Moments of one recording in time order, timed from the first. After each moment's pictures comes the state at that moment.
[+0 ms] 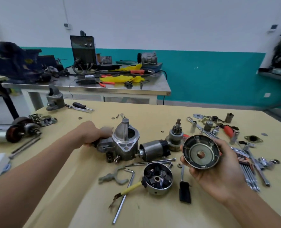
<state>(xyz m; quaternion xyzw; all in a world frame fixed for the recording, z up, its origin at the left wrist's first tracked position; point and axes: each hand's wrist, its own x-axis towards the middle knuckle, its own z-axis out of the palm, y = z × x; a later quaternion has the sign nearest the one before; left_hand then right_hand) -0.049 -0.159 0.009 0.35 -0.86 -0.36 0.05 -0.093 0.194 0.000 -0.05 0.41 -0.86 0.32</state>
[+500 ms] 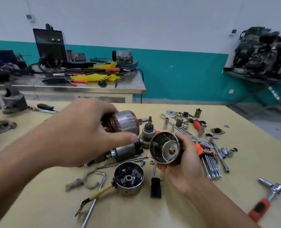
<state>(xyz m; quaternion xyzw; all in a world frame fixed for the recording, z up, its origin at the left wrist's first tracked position) 0.032 -0.002 0.122 0.01 -0.97 -0.19 0.13 -0.091 0.188 -0.006 -0.03 0.45 -0.86 0.23</state>
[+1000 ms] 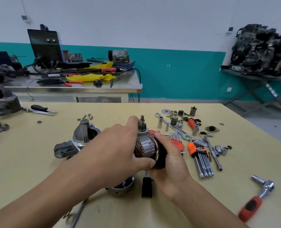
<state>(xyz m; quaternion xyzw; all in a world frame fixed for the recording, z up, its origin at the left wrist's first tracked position) -0.004 0.054 0.074 0.01 -0.99 -0.12 0.09 -0.082 0.183 -0.007 -0.04 0.42 -0.87 0.27</state>
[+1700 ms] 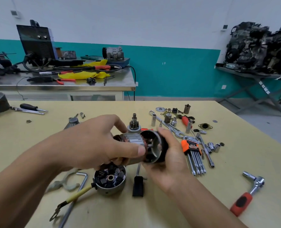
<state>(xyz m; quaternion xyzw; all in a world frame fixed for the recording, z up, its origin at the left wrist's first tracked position) -0.010 0.033 0.092 0.06 -0.93 -0.37 -0.04 -0.089 0.194 0.002 0.01 0.33 -0.91 0.27</state>
